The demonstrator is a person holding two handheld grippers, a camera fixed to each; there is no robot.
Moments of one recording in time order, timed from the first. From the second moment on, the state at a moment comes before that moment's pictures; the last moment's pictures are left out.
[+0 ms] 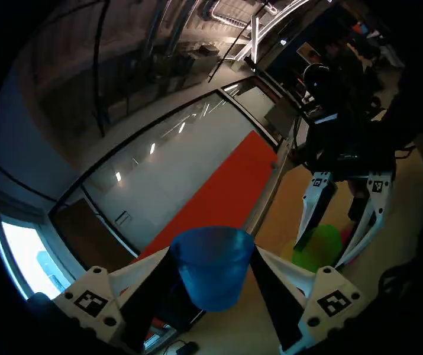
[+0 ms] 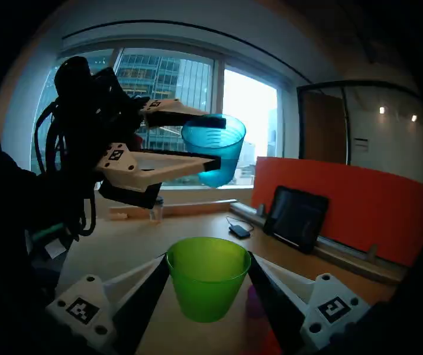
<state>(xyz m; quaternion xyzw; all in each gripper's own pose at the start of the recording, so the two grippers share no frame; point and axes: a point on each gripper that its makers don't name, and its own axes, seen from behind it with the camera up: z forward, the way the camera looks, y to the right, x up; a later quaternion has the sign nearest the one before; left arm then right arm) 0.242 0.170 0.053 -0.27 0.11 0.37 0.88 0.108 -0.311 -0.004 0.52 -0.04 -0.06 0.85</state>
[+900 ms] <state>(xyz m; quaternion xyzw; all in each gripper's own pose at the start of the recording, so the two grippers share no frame) 0.262 0.184 0.049 -0.25 0.16 0.47 0.83 0.110 -0.318 -0.005 0.52 -0.04 -0.06 0.85</state>
